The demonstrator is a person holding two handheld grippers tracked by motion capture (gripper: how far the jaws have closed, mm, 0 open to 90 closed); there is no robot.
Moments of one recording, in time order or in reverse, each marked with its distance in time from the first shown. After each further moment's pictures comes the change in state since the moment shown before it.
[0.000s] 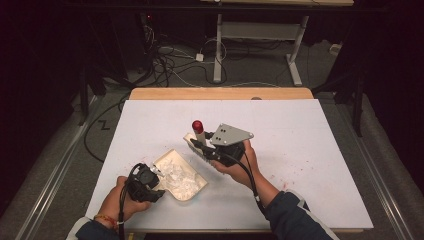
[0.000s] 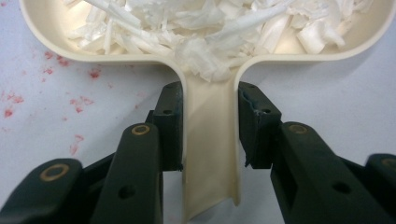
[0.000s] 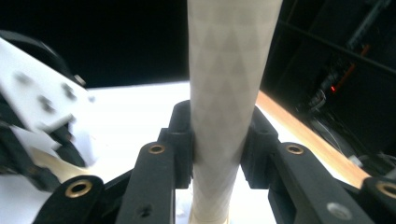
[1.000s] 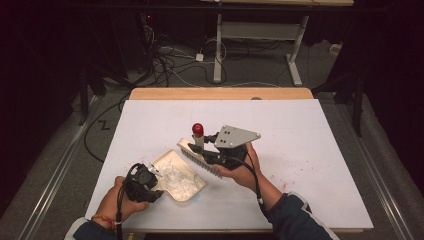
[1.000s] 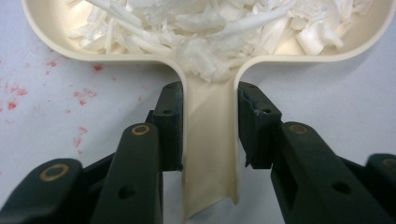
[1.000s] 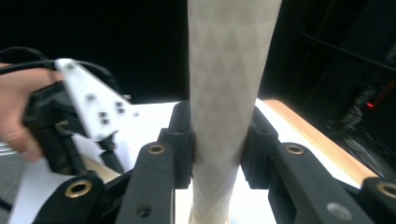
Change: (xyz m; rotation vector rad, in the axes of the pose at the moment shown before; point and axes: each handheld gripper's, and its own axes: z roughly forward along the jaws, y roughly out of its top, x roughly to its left) left arm 0.003 -0.003 -0.002 0.005 -0.005 0.005; right arm 0.004 0.012 -0.018 -0.063 0.104 0.017
